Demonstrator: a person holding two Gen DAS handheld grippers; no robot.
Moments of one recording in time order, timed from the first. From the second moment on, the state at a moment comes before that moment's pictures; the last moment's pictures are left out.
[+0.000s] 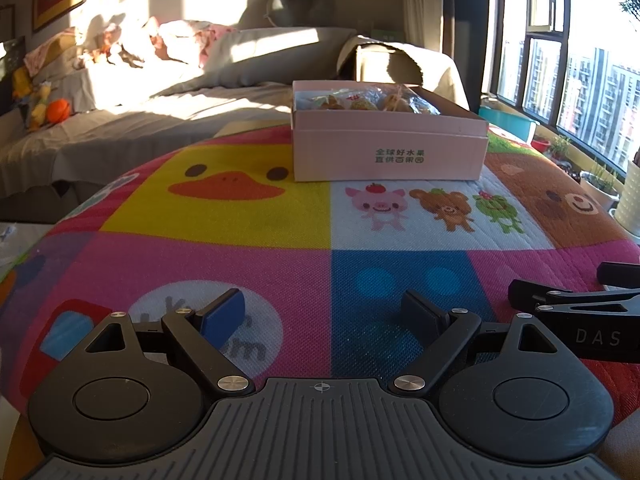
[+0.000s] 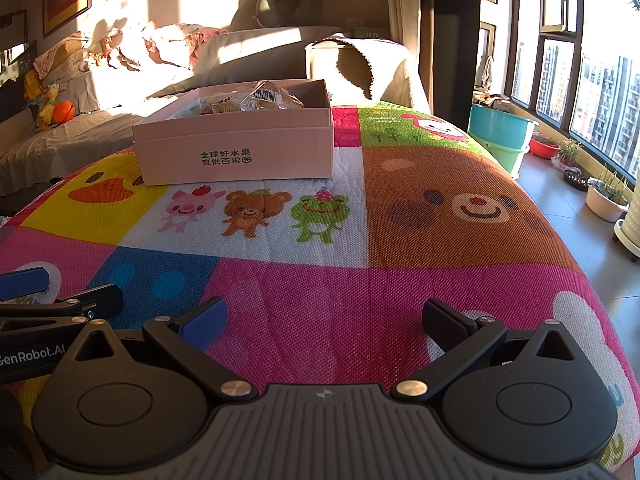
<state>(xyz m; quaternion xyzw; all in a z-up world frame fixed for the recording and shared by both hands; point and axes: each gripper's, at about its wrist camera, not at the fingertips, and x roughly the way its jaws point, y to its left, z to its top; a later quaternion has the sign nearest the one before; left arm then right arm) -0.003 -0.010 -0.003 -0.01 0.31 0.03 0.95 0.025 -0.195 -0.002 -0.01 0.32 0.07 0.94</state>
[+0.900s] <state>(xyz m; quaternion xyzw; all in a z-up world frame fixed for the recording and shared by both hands) 0.000 -0.014 -0.004 -0.01 0.31 0.04 0.95 0.029 -0.199 -0.003 -0.02 0.32 0.07 0.94</state>
